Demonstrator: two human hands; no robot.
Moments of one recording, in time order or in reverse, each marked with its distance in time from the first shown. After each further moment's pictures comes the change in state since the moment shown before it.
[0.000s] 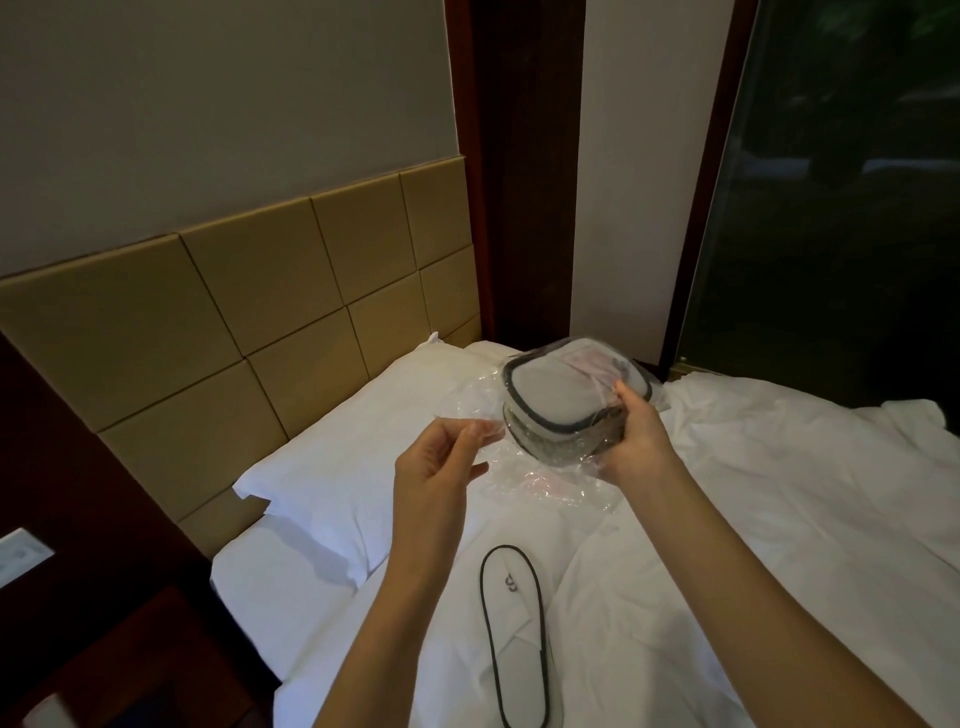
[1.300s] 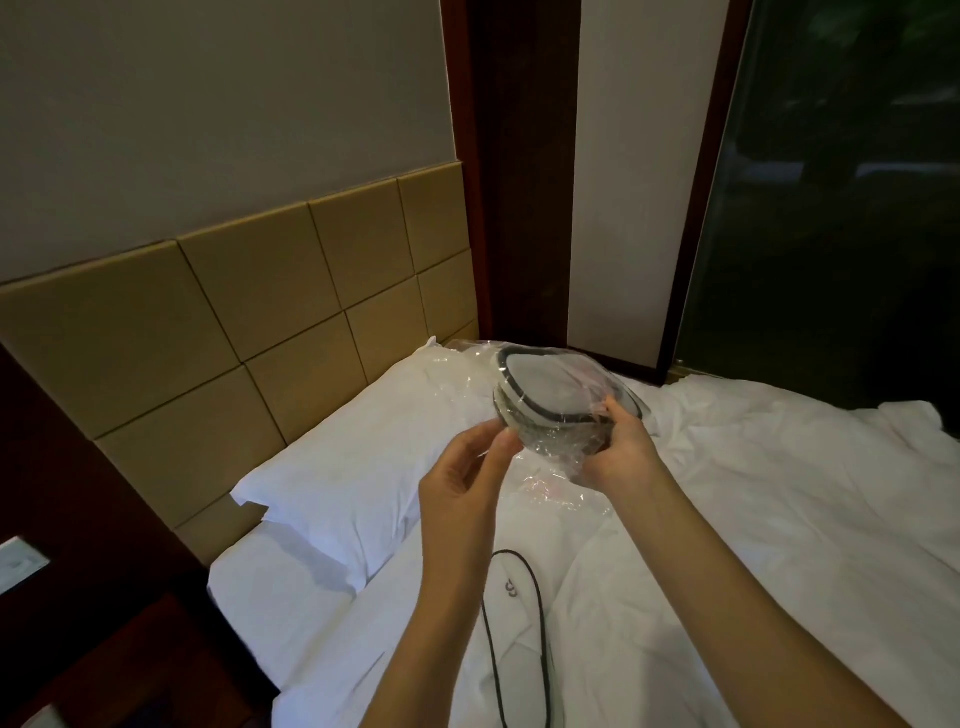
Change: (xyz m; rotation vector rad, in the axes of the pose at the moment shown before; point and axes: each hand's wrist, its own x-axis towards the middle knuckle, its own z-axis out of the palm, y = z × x) left_hand -0.016 0.002 0.019 -0.138 0.024 -0.052; right_hand 0.000 0.010 0.009 0.148 0.084 0.143
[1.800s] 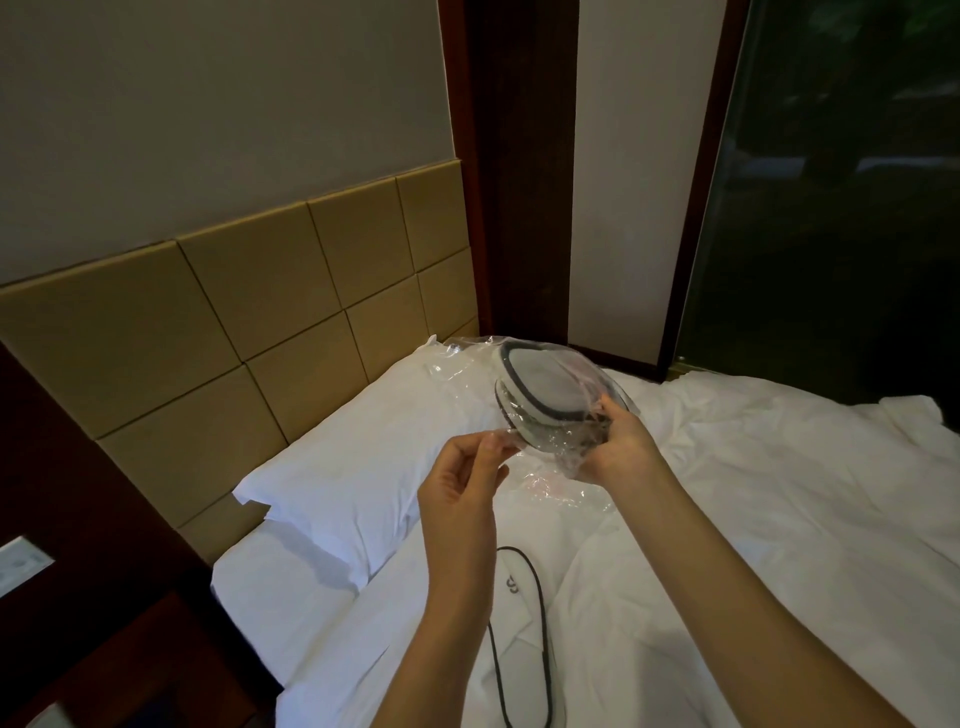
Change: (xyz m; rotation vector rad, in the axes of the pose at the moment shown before) left_hand -0.007 -0.005 0.005 -0.051 0.093 -0.019; right_hand -0.005 -0.002 -0.001 -0.125 0.022 -0.013
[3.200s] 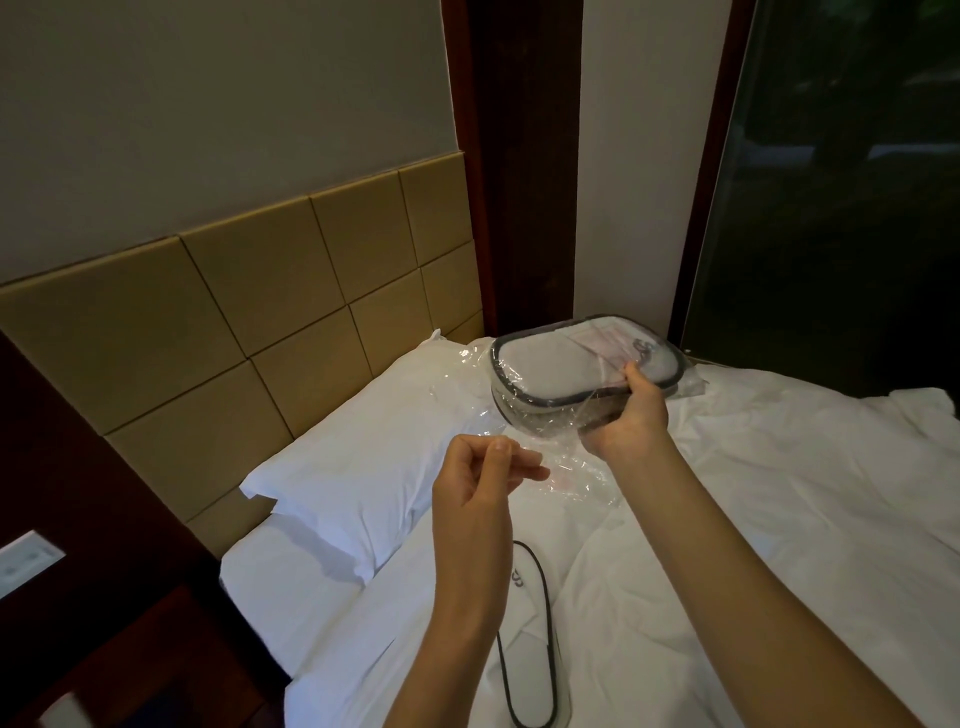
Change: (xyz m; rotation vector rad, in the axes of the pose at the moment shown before) left_hand -0.014 0.021 0.002 0.134 -0.064 -0.015; right_hand 0.007 -0.010 0.007 0.263 -0.041 -0.247
